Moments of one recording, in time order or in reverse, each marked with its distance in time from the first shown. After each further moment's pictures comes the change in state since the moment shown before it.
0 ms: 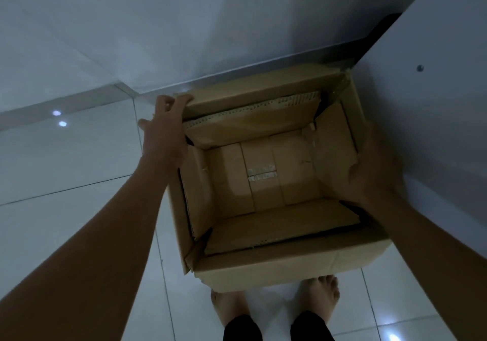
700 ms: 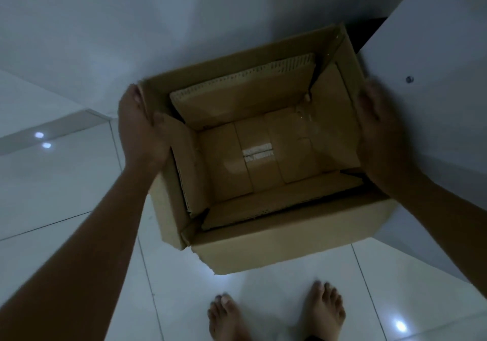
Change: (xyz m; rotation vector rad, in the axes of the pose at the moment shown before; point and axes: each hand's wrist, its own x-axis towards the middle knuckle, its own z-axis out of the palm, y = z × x) left_hand 0.050 0.019 0.001 -0.500 0.300 -0.118; right_hand 0.079 0.020 -0.004 -0.126 0.262 -0.540
